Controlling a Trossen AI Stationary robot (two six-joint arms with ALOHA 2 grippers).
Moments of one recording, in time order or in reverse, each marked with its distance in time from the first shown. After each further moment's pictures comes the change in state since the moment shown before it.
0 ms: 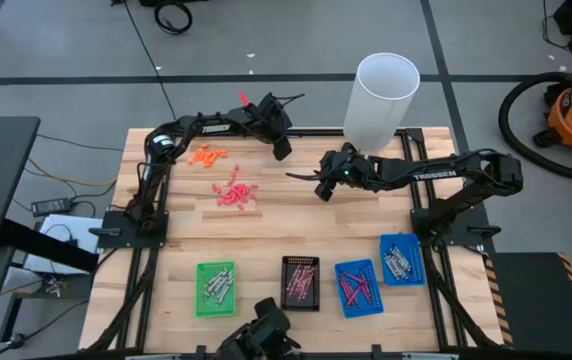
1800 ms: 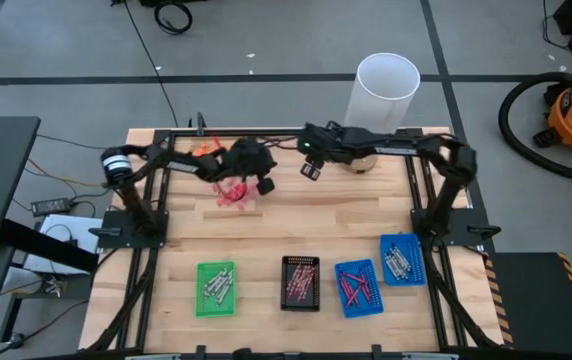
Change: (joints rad) left arm -0.223 -0.442 -0.774 0.656 -0.248 -0.027; right arm -0.125 0.379 0.591 -0.615 0.029 -0.078
